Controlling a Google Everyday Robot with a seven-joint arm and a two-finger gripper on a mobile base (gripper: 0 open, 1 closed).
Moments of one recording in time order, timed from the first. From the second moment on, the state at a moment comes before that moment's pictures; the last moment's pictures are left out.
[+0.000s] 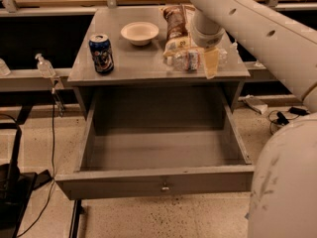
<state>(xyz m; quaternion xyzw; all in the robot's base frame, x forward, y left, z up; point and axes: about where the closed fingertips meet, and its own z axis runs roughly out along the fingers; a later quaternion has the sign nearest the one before) 0.758 -0.153 0.875 -0.77 0.57 -0.24 0.15</state>
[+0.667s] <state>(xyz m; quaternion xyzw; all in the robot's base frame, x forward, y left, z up) 0.756 -0.158 0.876 -0.77 0.57 -0.23 0.15</state>
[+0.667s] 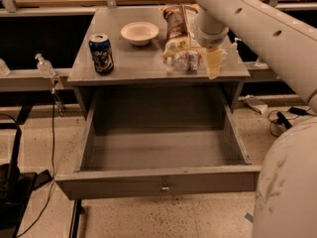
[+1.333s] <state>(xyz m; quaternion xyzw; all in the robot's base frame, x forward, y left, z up) 0.734 -0.264 0.891 -0.71 0.65 -0.15 0.23</state>
